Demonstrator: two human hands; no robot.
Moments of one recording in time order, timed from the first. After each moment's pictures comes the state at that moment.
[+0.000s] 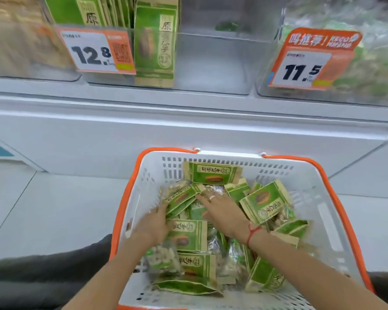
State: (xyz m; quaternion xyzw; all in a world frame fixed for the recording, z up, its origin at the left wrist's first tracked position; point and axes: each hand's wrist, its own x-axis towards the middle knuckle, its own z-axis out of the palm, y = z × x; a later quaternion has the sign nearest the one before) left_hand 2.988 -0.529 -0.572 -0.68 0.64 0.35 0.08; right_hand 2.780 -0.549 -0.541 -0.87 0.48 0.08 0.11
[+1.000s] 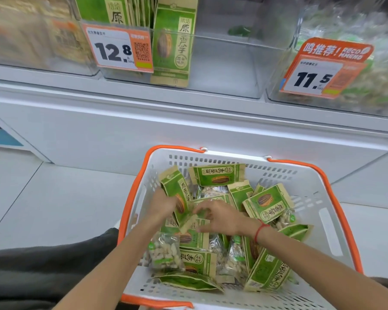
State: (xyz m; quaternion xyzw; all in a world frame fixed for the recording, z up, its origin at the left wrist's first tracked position) left_hand 2.973 -0.542 -0.505 -0.73 0.40 0.52 -0.21; right_hand 2.791 -0.548 -0.519 -0.80 0.47 0.05 0.37
